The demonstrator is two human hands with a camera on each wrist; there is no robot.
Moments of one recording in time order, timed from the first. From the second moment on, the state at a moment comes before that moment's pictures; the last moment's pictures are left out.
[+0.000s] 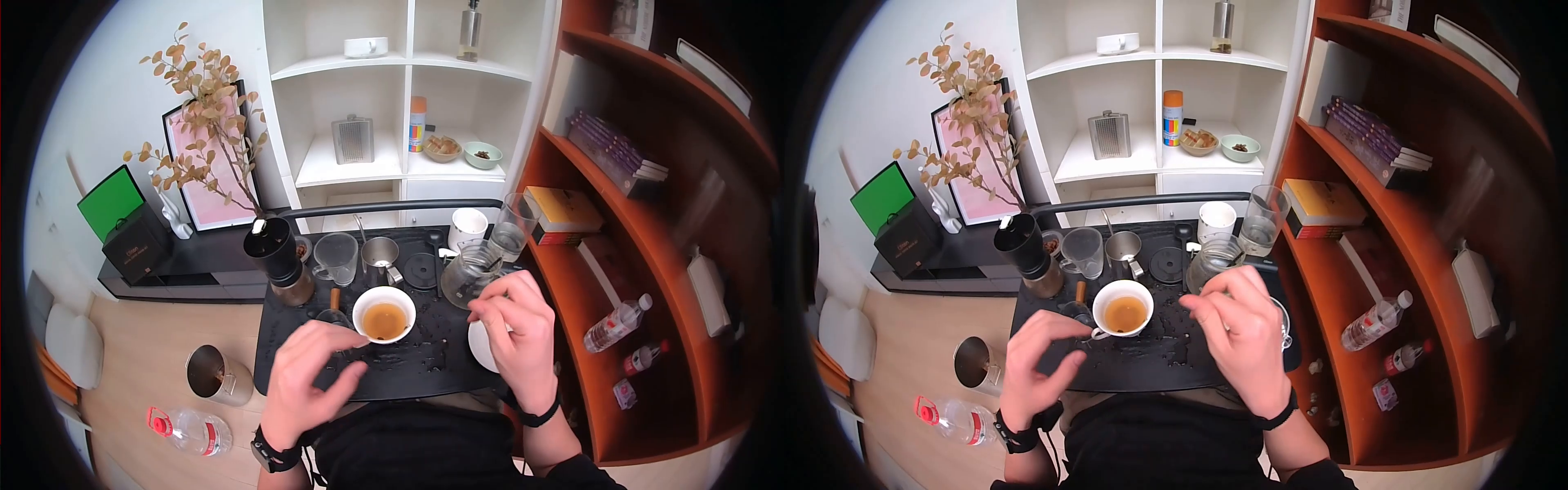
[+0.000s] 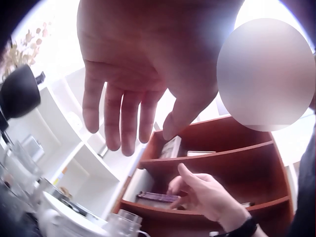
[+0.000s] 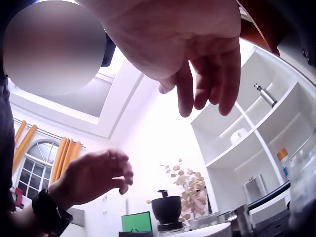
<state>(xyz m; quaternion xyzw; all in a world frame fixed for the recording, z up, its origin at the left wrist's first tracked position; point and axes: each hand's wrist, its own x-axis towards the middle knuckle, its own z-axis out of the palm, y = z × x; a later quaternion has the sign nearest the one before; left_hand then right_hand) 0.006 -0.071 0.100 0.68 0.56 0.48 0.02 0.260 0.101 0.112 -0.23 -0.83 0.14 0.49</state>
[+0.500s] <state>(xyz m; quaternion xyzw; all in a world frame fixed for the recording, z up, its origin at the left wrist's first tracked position) -0.030 -0.060 0.050 0.62 0.74 0.26 -0.06 0.277 0.137 0.045 -0.36 -0.86 0.01 0.35</state>
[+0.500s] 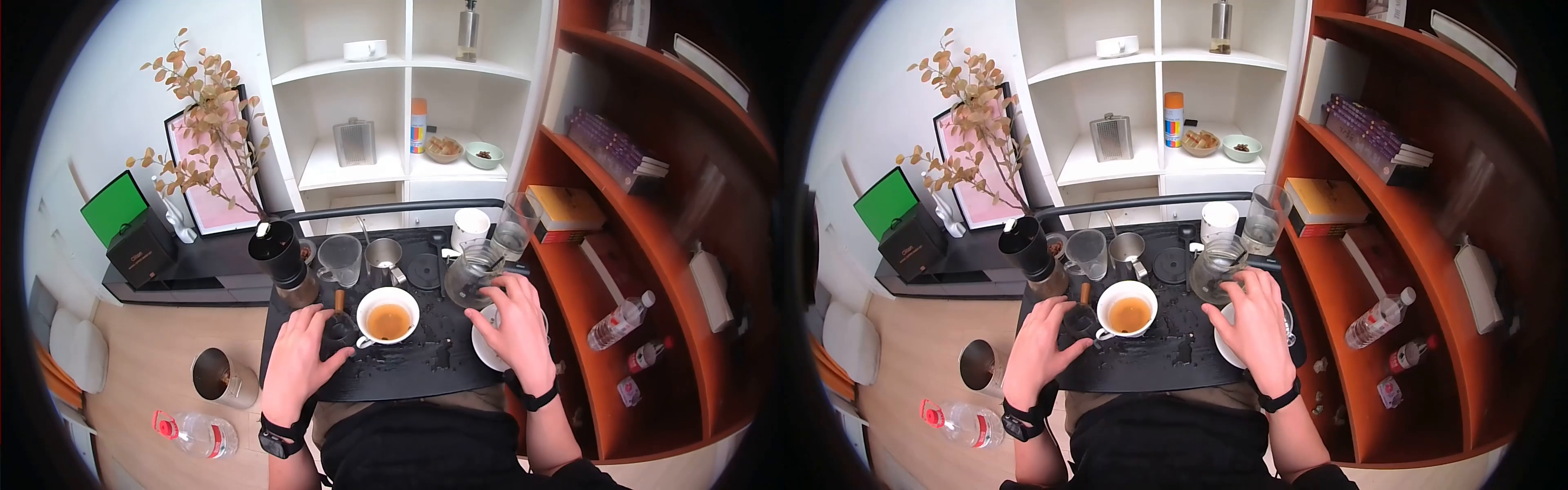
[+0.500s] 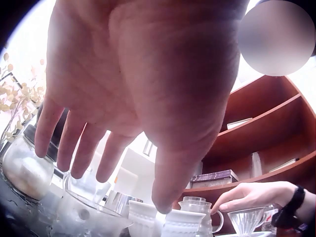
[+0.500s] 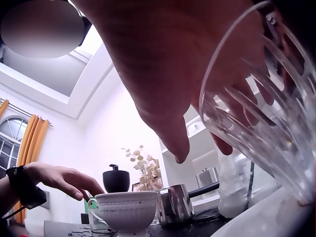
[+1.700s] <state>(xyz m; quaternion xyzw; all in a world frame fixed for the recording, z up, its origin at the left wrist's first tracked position) -0.012 -0.031 0.039 0.66 0.70 0.28 -0.04 0.282 0.147 0.031 -0.38 -0.88 0.07 0.29</state>
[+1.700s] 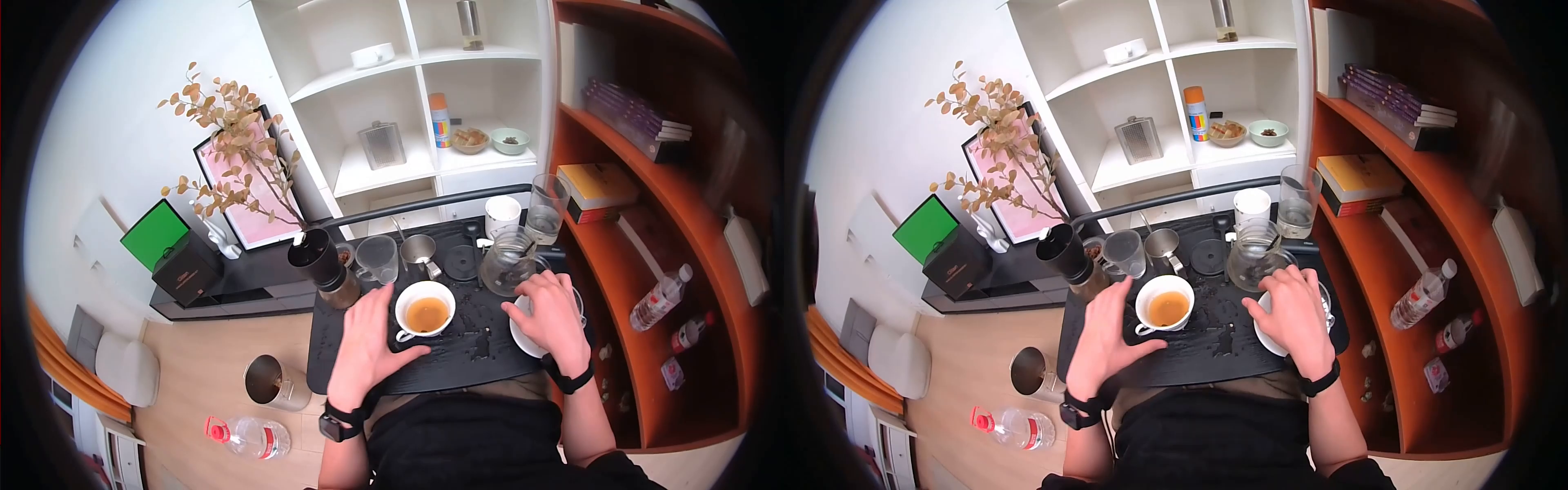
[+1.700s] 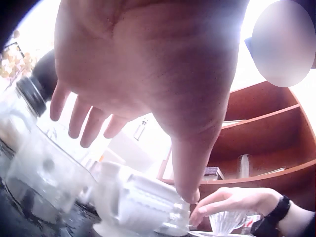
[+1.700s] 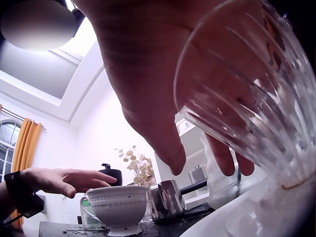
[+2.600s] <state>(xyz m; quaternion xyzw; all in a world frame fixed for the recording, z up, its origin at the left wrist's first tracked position) 0.016 -0.036 0.062 0.56 0.68 0.47 0.01 0.284 0.149 0.028 -0.37 -0.87 0.07 0.30</state>
